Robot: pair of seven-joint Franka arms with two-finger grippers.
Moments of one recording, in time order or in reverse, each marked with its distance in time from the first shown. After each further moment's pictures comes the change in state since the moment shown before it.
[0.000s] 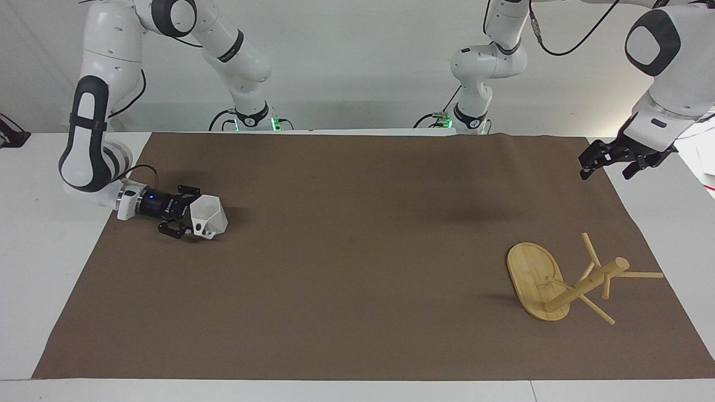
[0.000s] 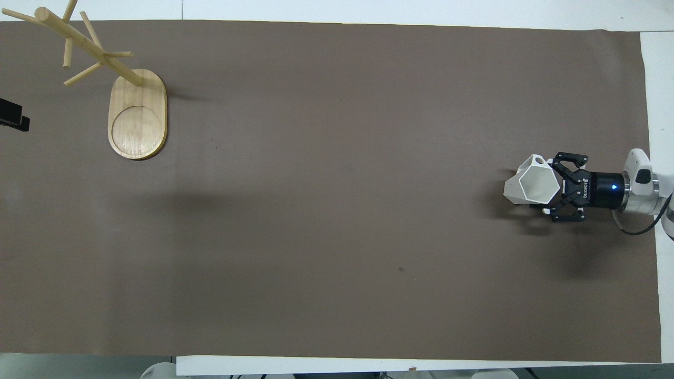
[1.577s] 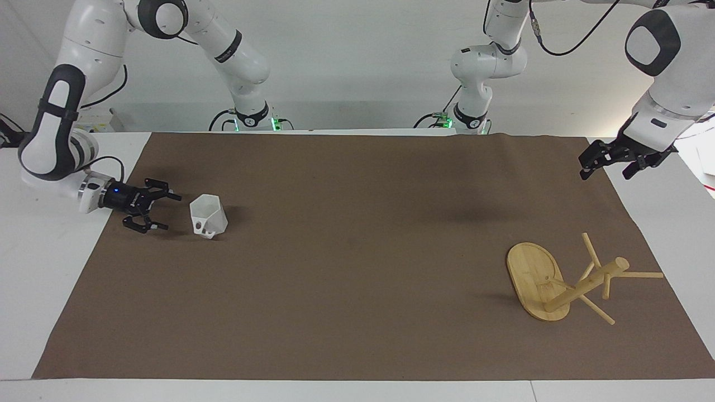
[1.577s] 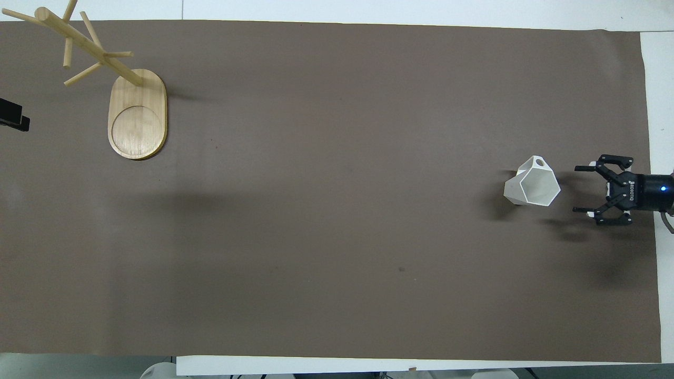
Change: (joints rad) left arm 0.000 0.000 0.000 0.000 0.000 0.000 0.000; right arm -0.121 0.026 -0.009 0.109 -0.126 -0.079 0.050
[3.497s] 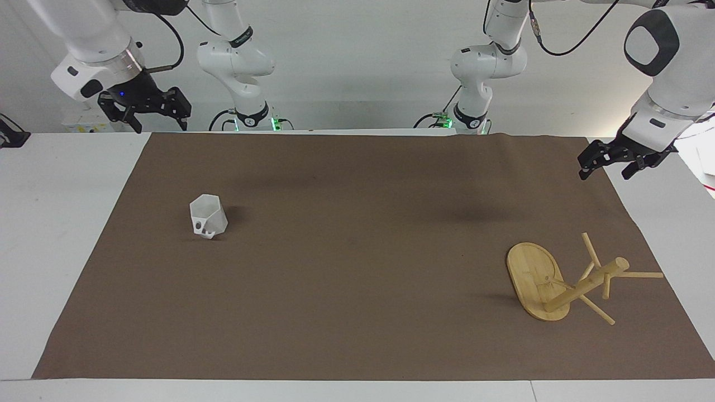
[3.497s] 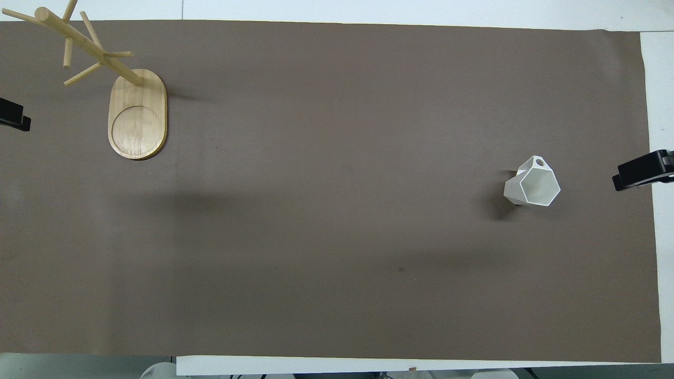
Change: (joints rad) left arm 0.000 0.000 -0.001 0.000 0.000 0.000 0.000; right arm 0.586 -0.504 0.008 0.400 -0.955 -0.228 2.290
